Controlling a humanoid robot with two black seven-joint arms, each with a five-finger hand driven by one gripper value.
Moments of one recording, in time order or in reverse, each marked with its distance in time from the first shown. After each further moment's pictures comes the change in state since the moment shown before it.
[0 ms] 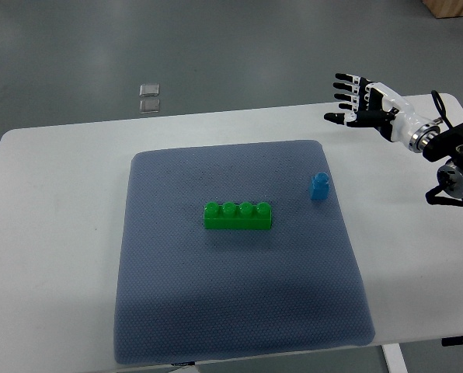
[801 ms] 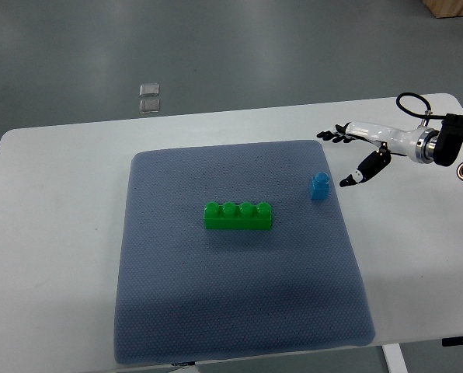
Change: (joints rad) left arm 0.000 0.000 0.000 0.001 0.000 0.000 0.000; right arm 0.055 -0.198 -0.206 0.239 -0.601 0.157 -0.092
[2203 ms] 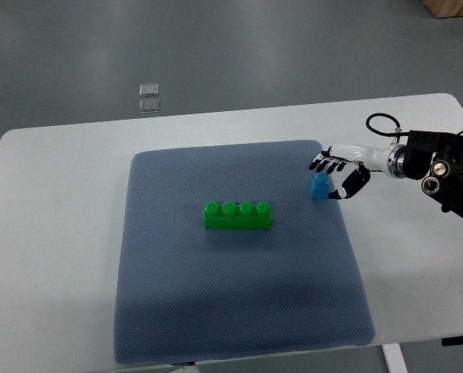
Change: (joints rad) left arm 0.000 0.000 0.000 0.000 0.000 0.000 0.000; right arm 0.026 0.114 -0.065 -0.055 -0.074 -0.002 -0.141
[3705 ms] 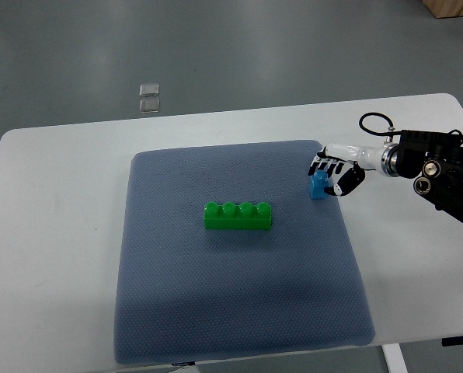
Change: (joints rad) left arm 0.000 0.000 0.000 0.000 0.000 0.000 0.000; right arm 0.021 0.024 -0.026 -0.021 -0.033 -0.011 0.000
